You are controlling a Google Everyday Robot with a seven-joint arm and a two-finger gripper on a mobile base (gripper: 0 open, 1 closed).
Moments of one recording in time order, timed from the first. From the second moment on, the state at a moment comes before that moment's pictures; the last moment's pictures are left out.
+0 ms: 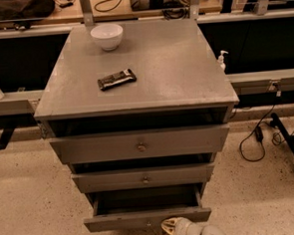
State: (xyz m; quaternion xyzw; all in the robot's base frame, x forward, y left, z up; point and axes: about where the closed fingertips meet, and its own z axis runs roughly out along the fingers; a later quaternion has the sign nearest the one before) arm 0.511 -0.078 0.129 -0.57 0.66 0.09 0.48
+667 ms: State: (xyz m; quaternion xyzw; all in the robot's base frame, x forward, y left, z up) arm 0.515 -0.076 0.128 -0.57 0.66 0.09 0.48
